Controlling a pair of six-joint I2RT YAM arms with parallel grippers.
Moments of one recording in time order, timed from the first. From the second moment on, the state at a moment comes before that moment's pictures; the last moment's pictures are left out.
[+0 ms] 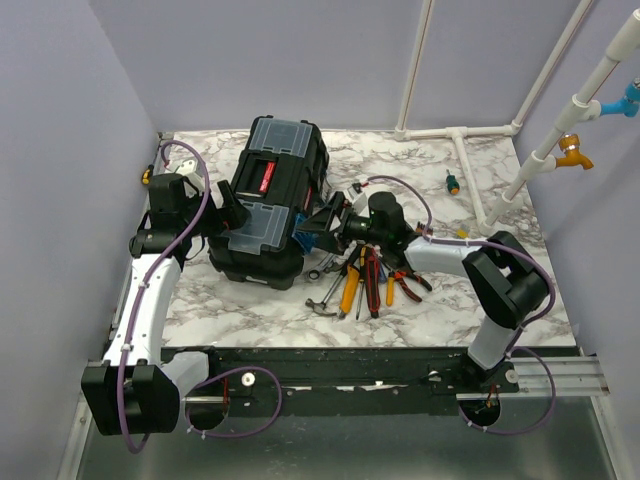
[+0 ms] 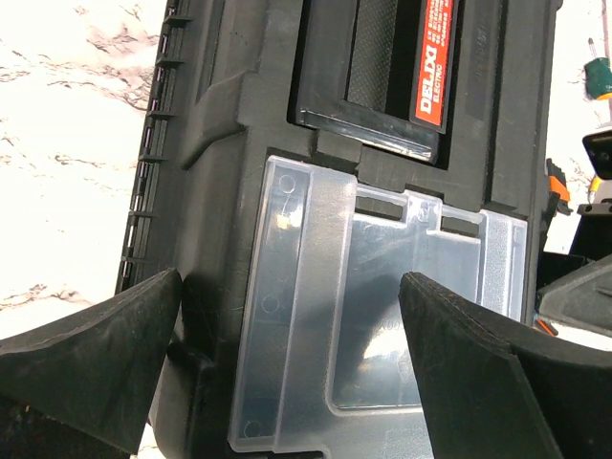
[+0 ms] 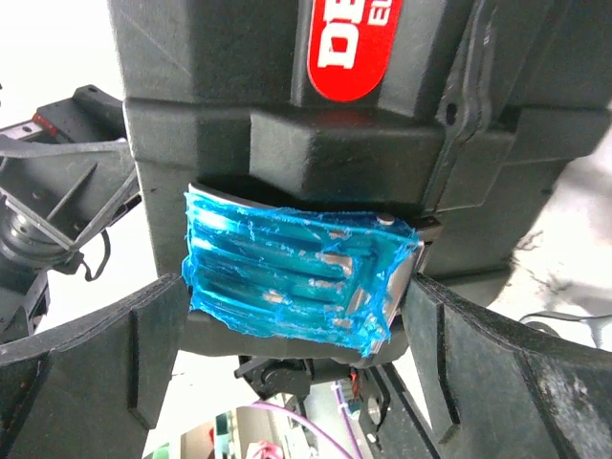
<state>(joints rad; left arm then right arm) 0.03 1.08 0.97 -0.49 0.36 -0.32 0.66 1.76 0.90 0.63 -0.54 1.25</state>
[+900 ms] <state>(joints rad) 0.02 1.08 0.97 -0.49 0.36 -0.32 0.59 1.76 0.87 0.45 -0.49 1.11</state>
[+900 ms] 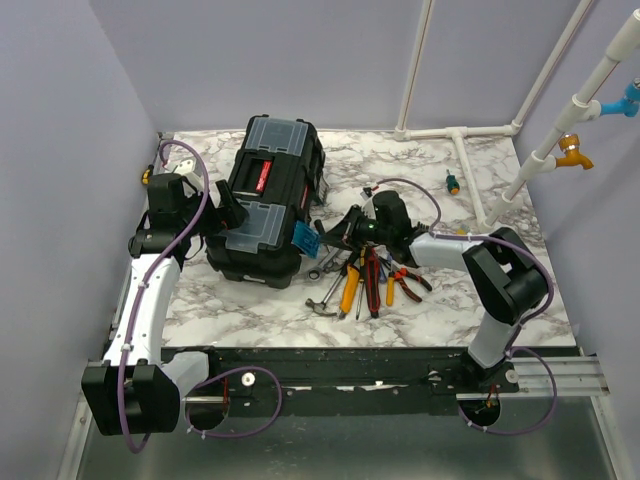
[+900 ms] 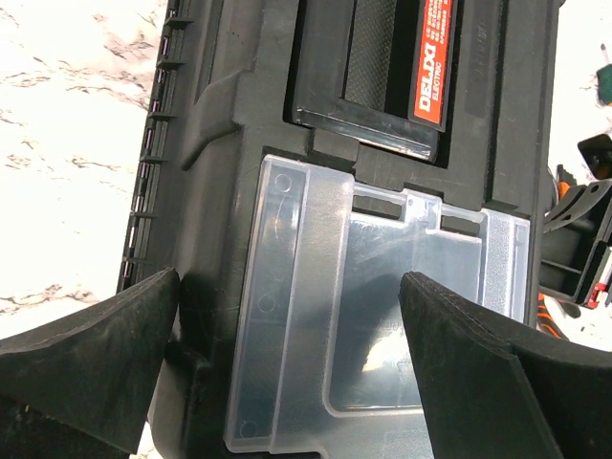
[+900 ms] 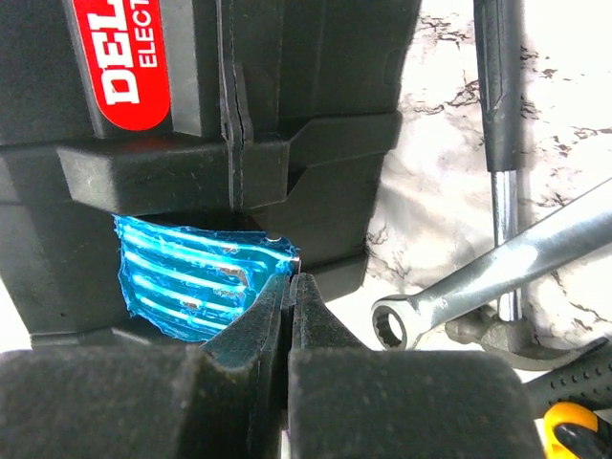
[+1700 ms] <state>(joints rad) 0.03 1.09 0.97 -0.47 0.35 -0.31 0.63 1.81 0.91 0.64 -0.52 1.24</state>
